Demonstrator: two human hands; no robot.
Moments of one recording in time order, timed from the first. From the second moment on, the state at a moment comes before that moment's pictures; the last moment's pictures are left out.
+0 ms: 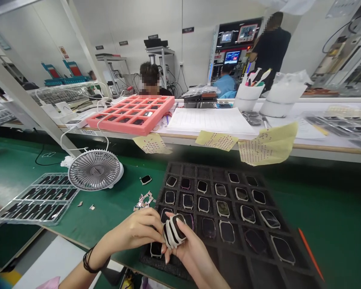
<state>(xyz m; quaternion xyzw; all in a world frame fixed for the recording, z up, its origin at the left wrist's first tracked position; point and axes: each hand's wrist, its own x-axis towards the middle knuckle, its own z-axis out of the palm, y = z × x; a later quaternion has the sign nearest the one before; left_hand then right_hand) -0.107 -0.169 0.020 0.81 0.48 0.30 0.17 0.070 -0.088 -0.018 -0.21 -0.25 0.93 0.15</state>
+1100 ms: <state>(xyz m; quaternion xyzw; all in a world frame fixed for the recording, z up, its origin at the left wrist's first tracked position) -0.164 -0.133 -0.059 0.64 0.73 0.16 0.17 0.070 -0.080 -0.031 -0.22 -0.21 0.93 0.19</state>
